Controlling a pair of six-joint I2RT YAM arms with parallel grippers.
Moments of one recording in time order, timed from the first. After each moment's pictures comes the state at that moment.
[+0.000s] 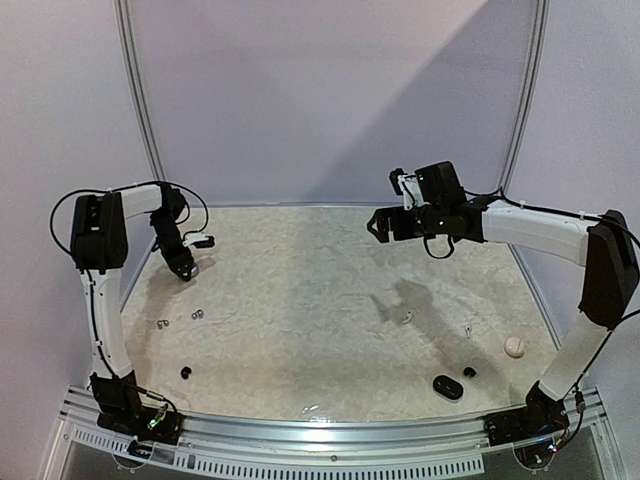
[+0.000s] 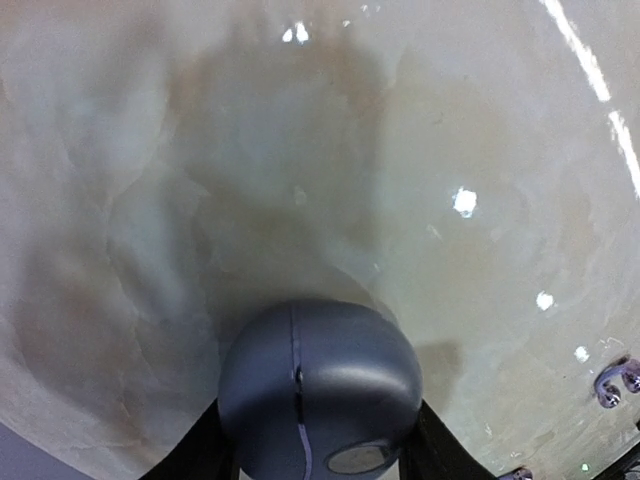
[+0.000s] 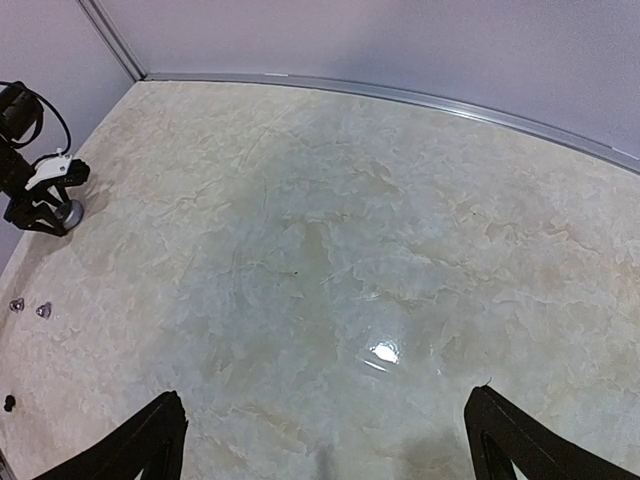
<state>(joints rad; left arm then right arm) 0.02 2.29 1.82 -1.16 0.02 0.88 0.59 1.70 1.30 -0.21 -0.04 0.27</state>
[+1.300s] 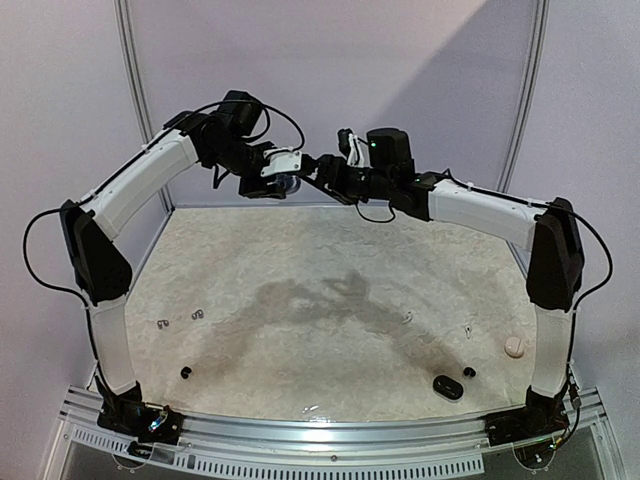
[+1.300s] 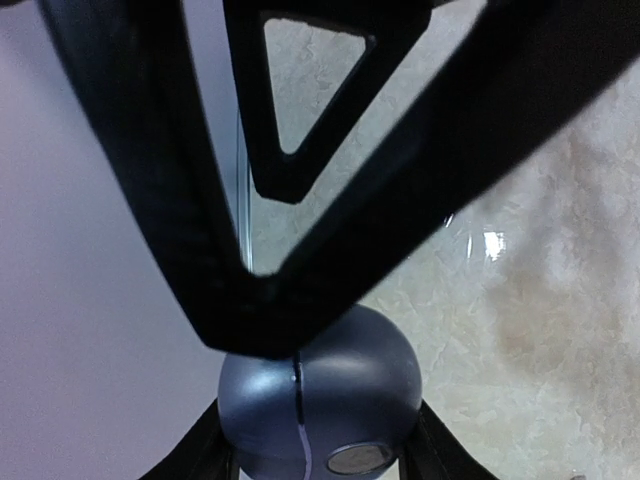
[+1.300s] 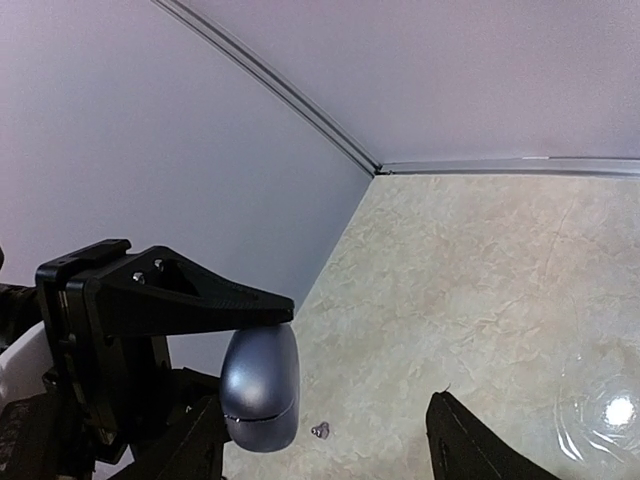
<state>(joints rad) -0.56 2.00 2.19 -1.03 0.13 1.15 0.72 2.02 1.78 0.01 -0.30 0.77</state>
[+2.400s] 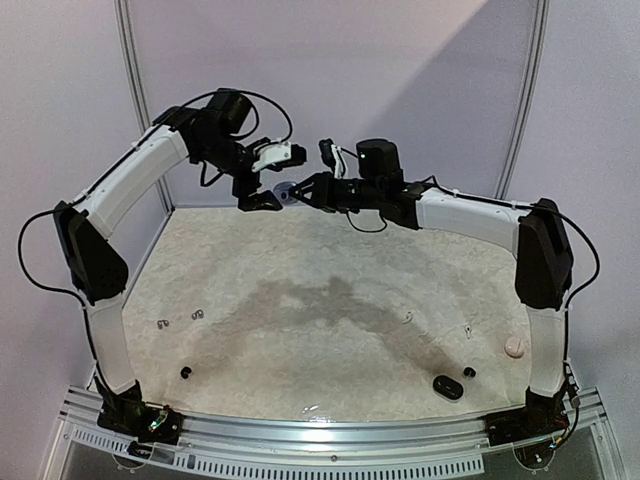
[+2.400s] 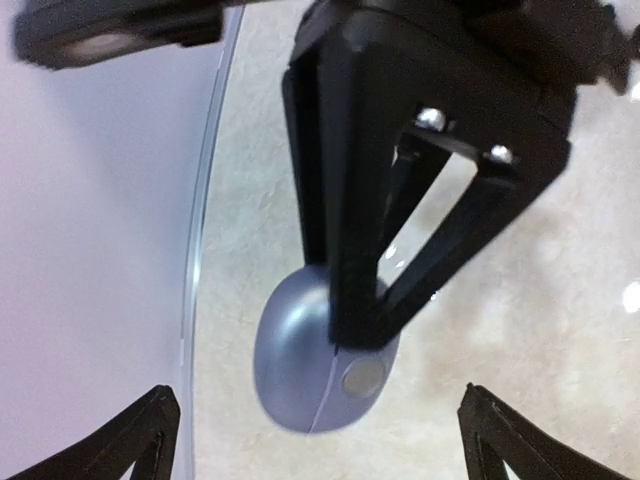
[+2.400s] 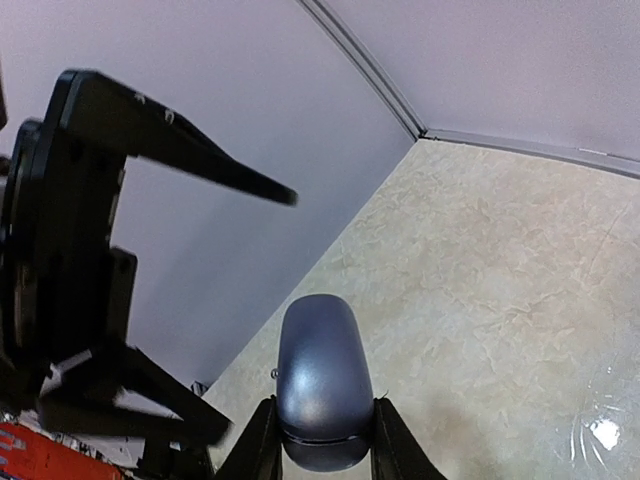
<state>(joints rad) -0.52 1.98 2.21 -1.11 0.26 1.01 0.74 2.09 1.80 0.08 -0.45 0.67</state>
